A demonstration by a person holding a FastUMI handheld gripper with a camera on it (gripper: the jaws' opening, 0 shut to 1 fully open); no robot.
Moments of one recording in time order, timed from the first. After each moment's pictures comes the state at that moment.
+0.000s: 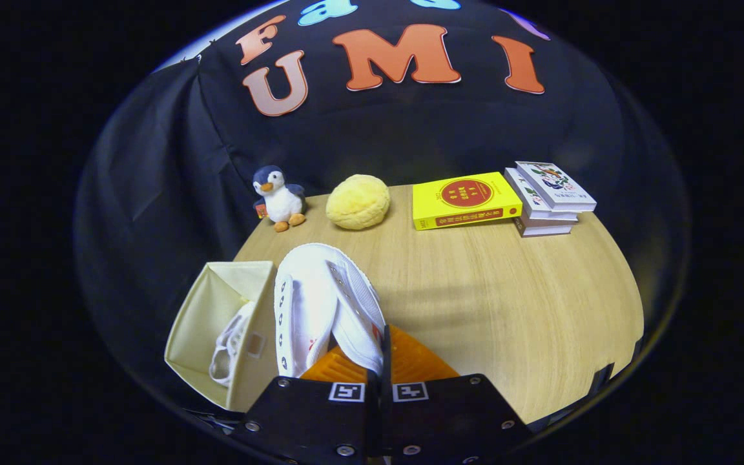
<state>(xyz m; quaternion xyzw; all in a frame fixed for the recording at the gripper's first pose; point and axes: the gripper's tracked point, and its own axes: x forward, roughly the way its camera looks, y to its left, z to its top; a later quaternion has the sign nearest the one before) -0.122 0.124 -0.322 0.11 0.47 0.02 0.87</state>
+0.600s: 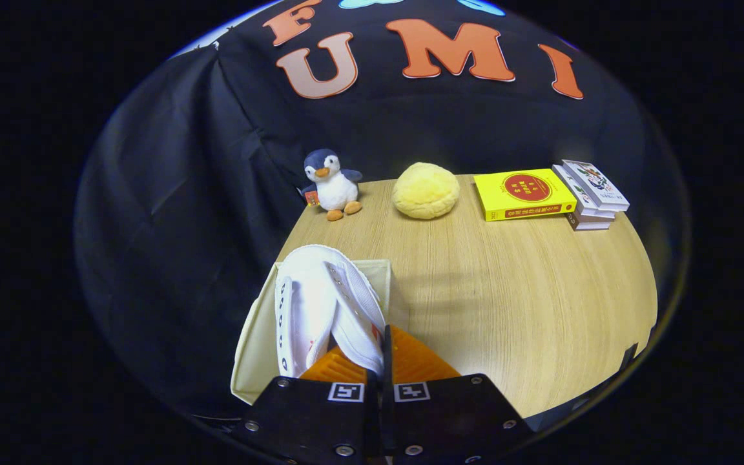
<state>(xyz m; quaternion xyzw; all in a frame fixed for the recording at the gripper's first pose) -0.112 0.268 -0.305 0.11 0.51 0.04 0.85</state>
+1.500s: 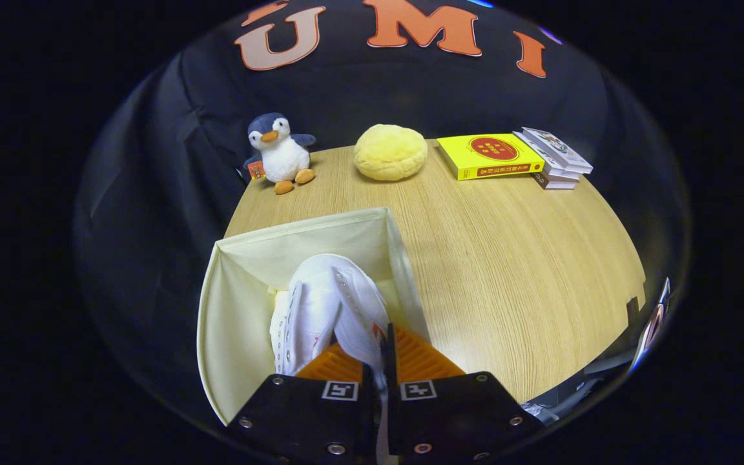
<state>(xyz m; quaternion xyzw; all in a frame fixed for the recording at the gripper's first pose) -0.121 0.294 -0.379 0.07 0.55 -0.10 0.83</state>
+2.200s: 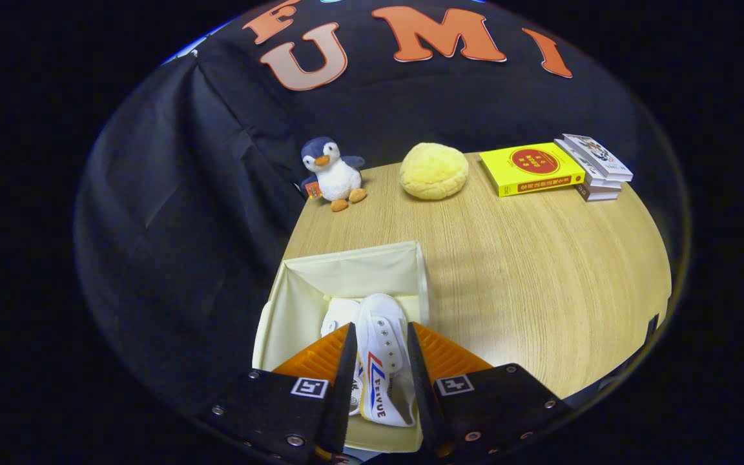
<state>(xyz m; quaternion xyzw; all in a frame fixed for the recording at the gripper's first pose) -0.108 0.280 -0.312 0.15 0.51 0.03 0.85</state>
